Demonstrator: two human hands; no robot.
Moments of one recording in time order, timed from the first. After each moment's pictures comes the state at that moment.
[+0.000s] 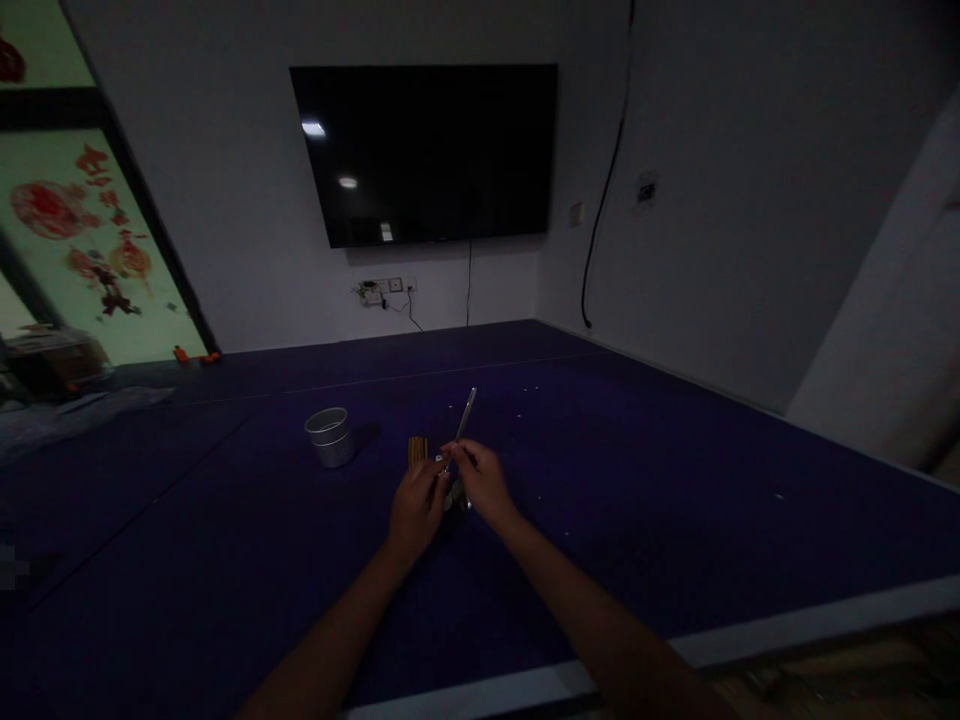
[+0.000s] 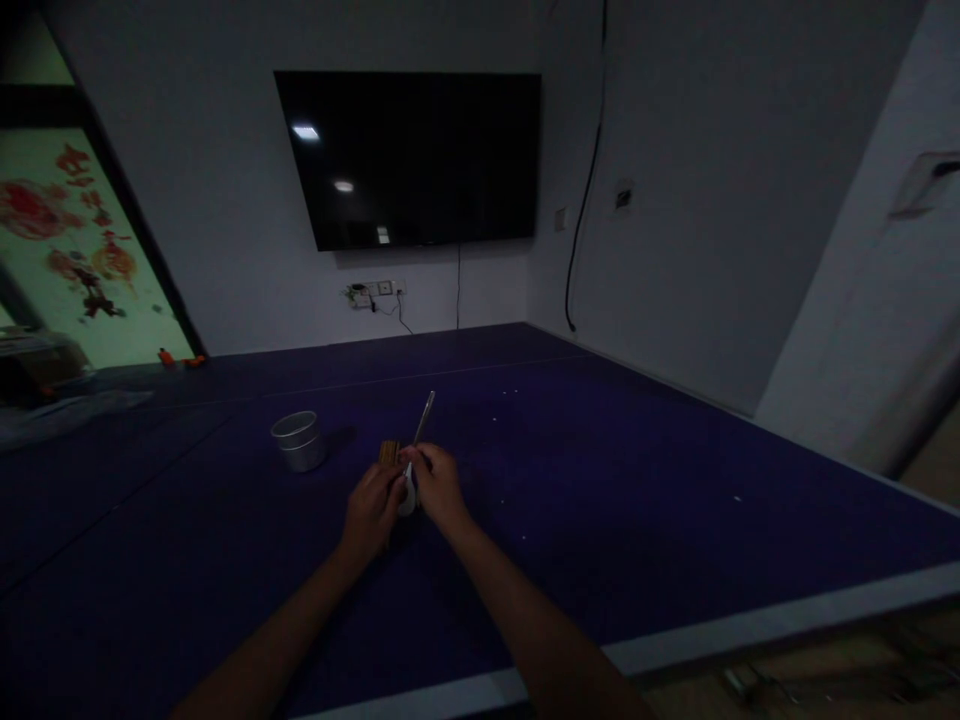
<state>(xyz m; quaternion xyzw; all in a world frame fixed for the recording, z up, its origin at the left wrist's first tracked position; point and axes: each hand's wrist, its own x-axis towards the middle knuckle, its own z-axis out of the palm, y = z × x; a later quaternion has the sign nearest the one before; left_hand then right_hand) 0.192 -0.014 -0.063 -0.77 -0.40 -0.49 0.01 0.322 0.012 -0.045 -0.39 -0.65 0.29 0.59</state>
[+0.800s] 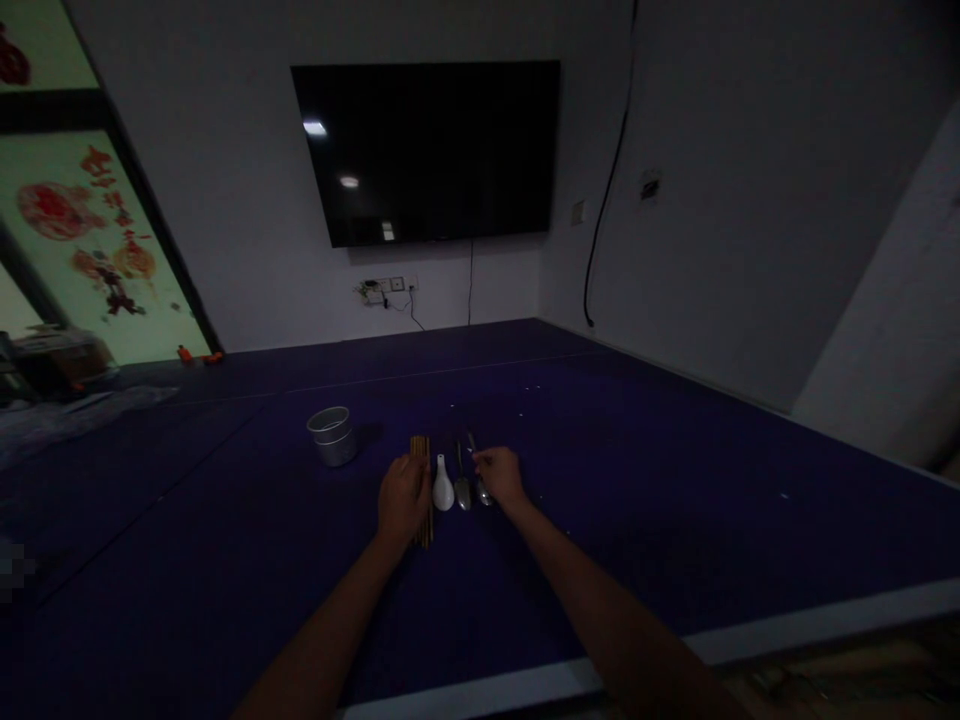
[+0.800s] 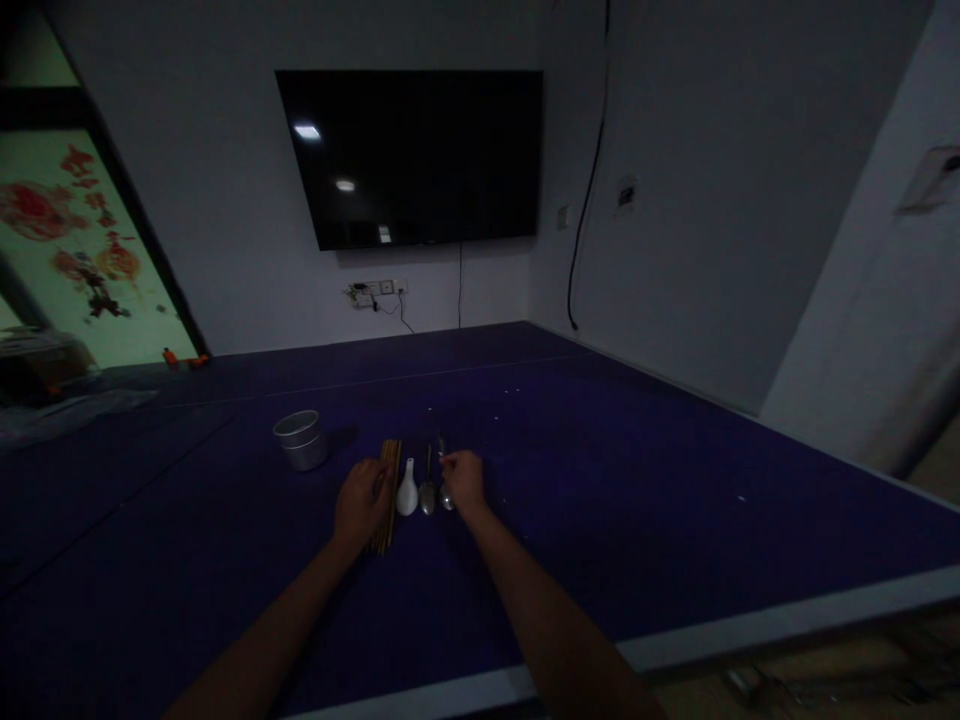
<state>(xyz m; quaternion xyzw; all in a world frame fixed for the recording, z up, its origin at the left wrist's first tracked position) 0.171 0.005 -0.071 -0.75 -0.49 -0.43 0.09 0.352 0.054 -0.081 -0.62 -0.64 0.18 0.42</state>
